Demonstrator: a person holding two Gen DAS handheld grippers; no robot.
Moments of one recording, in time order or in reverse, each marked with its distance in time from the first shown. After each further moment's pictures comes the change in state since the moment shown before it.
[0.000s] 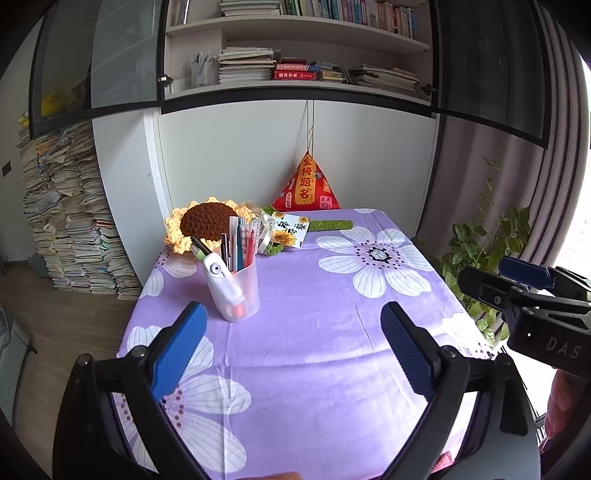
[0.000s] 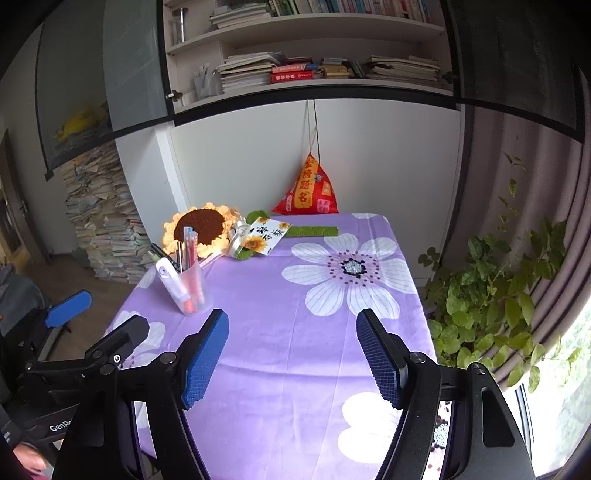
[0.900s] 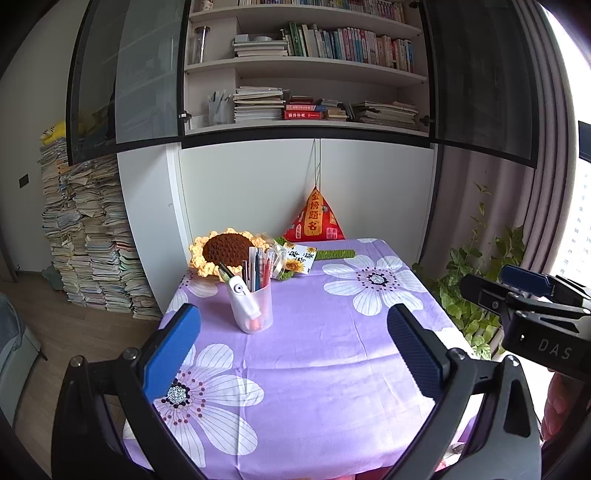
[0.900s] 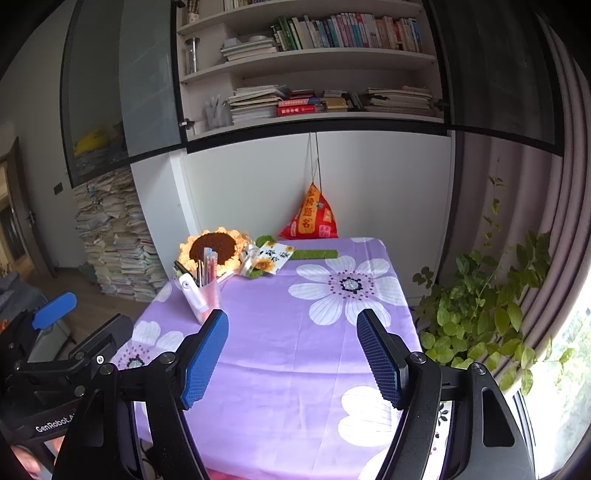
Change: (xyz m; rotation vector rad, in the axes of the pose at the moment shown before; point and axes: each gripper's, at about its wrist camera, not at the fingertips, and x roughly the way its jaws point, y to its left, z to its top) left arm -0.063 -0.002 -0.004 -0.003 -0.128 0.048; right arm -0.059 0.008 -0.011 -0.003 -0.108 0.006
